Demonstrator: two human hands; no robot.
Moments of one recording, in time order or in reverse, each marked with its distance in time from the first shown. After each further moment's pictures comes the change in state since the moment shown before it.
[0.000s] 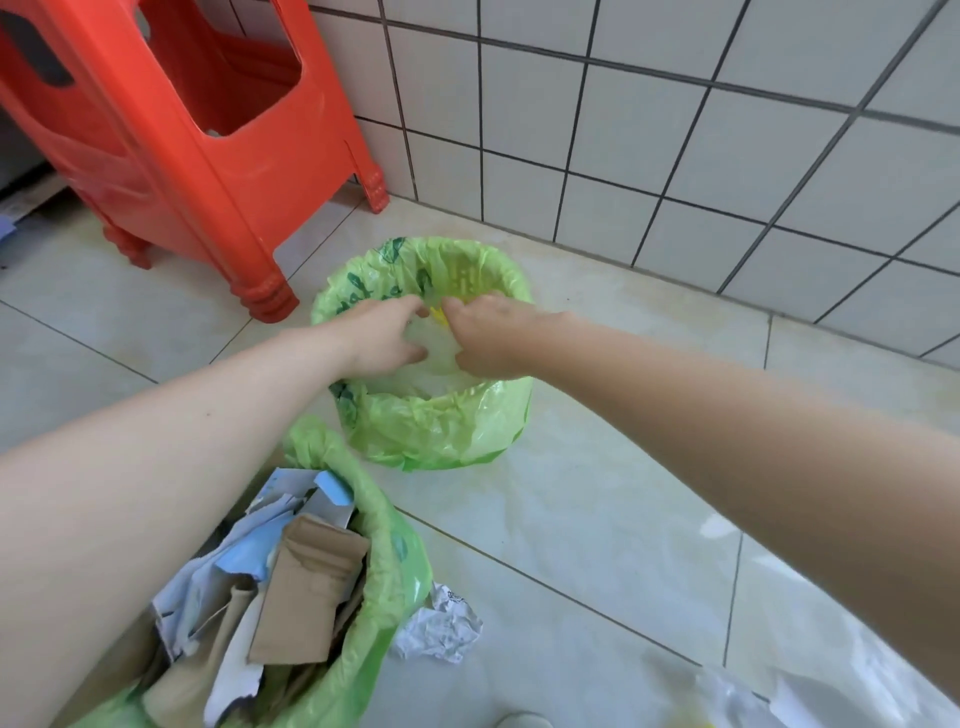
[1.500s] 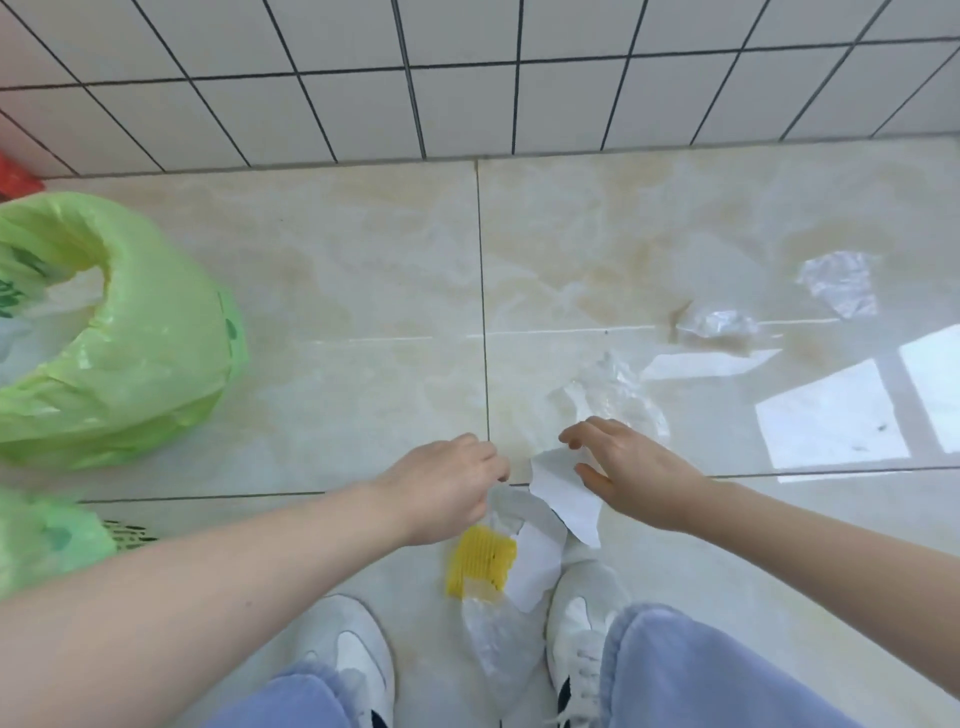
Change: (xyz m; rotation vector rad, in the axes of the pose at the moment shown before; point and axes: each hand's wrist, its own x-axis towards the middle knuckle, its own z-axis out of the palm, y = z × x) left_hand -0.127 0.270 0.252 0.406 -0.302 0.931; right_hand -0.412 0.123 0.262 0.580 0.068 0.501
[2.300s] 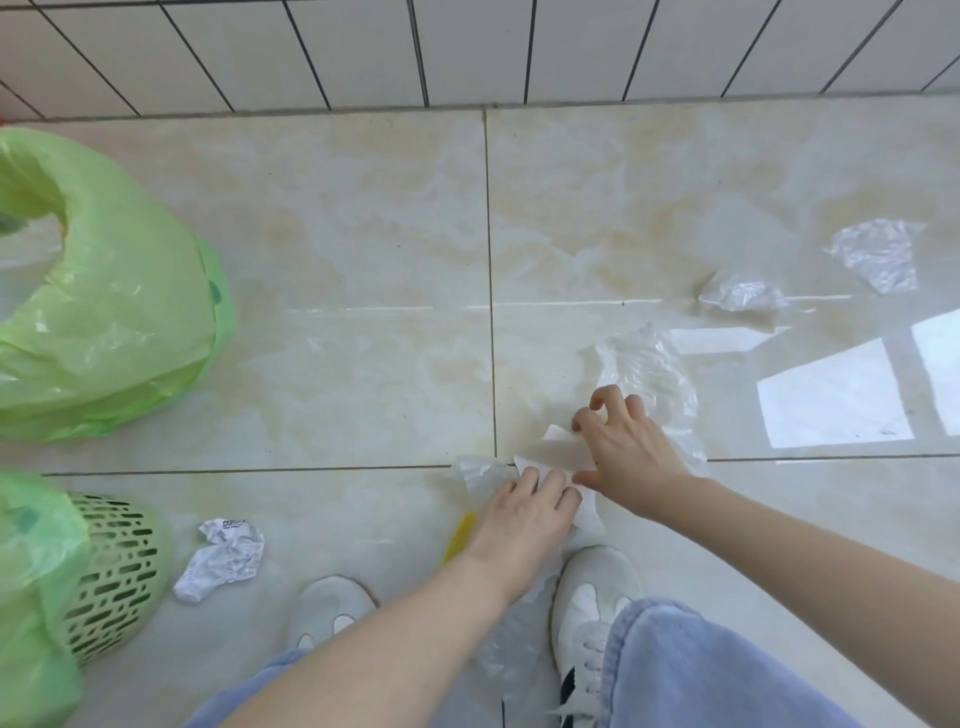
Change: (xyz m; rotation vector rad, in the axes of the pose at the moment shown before) left_hand 0.029 0.065 0.088 0.011 0.177 -0.078; right_hand 0.022 0.002 0.039 -0.269 -0.038 0.221
